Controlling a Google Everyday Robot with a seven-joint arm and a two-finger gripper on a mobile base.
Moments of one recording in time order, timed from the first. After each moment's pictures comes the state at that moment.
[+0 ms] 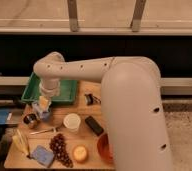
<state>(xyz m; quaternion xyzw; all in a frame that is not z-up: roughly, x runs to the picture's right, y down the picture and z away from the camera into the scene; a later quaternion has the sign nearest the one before) -0.236 0.057 0.770 -0.35 -0.04 0.26 0.90</state>
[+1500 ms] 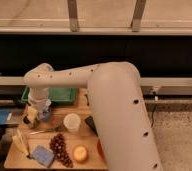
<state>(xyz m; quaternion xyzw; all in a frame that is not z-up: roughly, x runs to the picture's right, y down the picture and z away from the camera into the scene) -0.298 0.112 0.781 -0.39 -0.09 0.21 0.89</state>
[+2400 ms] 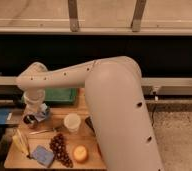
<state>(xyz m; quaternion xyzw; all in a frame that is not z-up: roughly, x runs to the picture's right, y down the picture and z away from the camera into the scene) -0.297 0.092 0.761 -0.33 -0.08 0.20 0.92</state>
